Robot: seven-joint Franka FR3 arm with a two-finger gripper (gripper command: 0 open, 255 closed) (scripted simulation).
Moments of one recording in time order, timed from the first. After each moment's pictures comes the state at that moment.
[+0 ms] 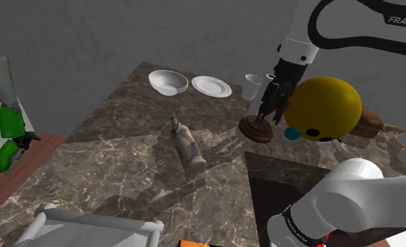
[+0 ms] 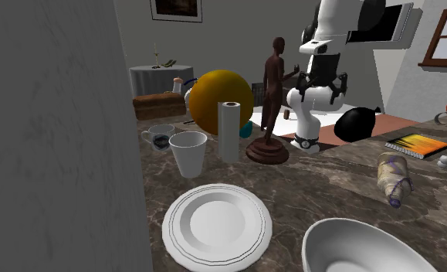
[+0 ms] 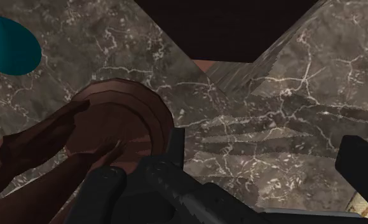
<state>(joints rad) 0.00 -0.75 0.00 -2.44 0.00 1.56 -0.03</state>
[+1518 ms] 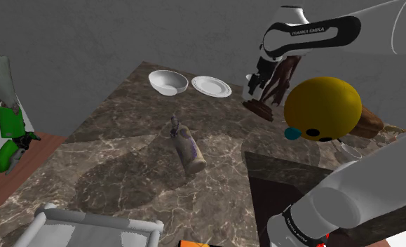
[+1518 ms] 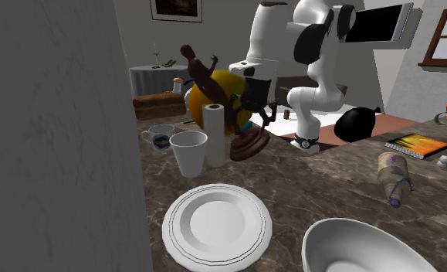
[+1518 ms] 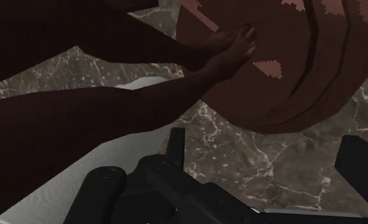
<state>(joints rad) -0.11 -0.18 -0.22 -2.16 -0.18 2.04 -0.35</state>
